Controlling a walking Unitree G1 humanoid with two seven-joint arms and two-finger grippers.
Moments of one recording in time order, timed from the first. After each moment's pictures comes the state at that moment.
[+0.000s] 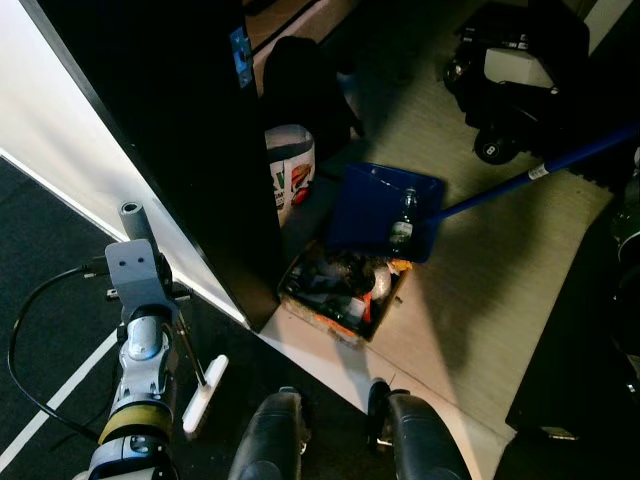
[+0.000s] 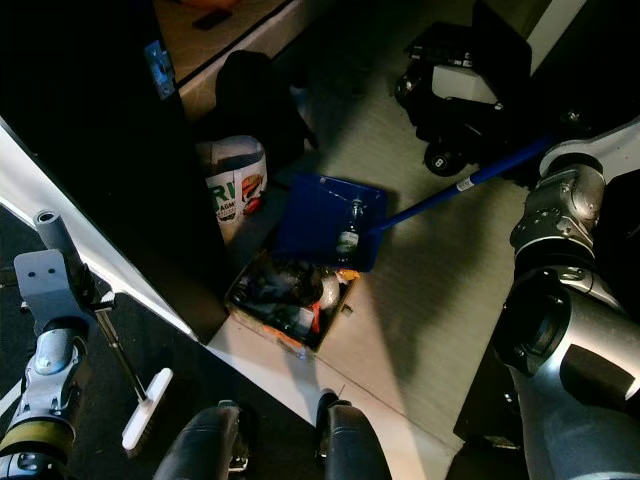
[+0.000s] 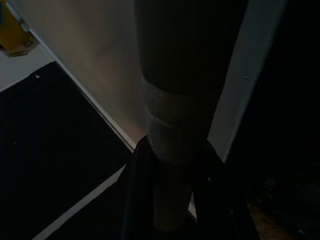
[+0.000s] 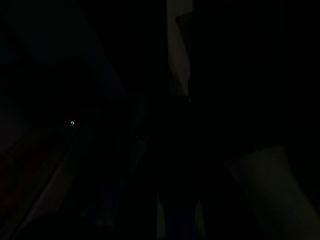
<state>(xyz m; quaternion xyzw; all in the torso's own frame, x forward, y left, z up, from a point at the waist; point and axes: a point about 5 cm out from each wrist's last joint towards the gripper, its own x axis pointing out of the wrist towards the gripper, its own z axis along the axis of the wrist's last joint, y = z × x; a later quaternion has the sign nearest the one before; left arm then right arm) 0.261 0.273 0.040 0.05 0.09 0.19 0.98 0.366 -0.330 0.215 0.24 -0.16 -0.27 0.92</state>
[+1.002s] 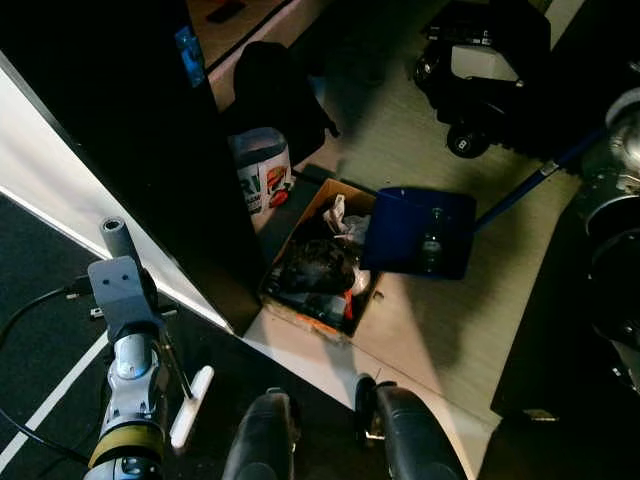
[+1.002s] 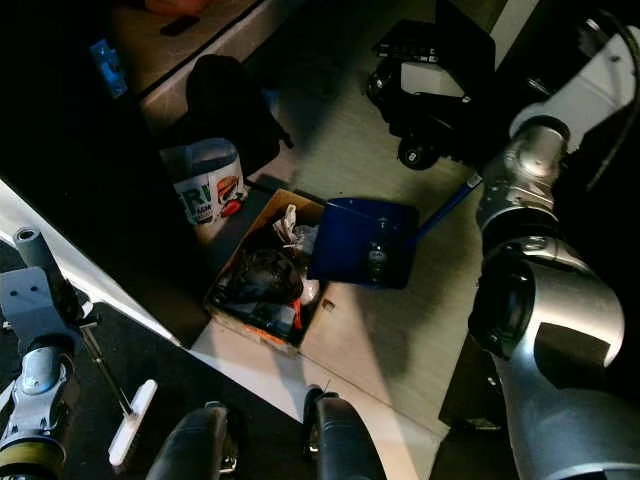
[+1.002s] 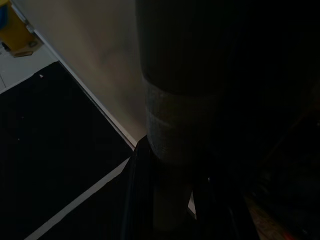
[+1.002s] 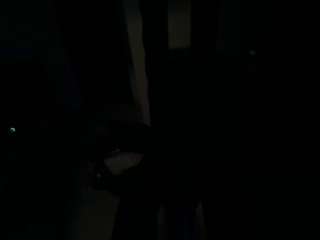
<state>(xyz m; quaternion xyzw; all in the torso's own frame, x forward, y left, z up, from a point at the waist) 0.240 0.286 0.035 0.05 0.09 0.23 0.97 0.393 -0.274 0.252 0.10 -0.16 -0.31 0.93</state>
